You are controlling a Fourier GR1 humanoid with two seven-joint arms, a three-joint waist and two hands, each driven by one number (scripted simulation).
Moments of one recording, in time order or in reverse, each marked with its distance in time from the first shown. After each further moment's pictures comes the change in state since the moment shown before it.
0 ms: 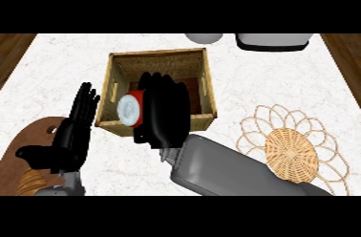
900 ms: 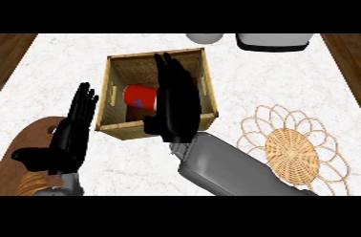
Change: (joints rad) left arm 0.006 0.000 0.004 -0.015 0.001 -0.008 0.001; right arm 0.074 0.002 -0.049 0.038 0.046 -0.178 -0.076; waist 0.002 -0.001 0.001
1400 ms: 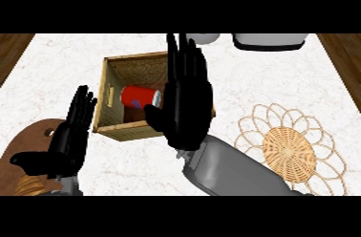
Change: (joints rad) left arm 0.026 -0.007 -0.002 -0.016 -0.007 0.008 -0.001; right arm 0.031 -0.002 -0.071 -0.143 0.226 -0.008 0.050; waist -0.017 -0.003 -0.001
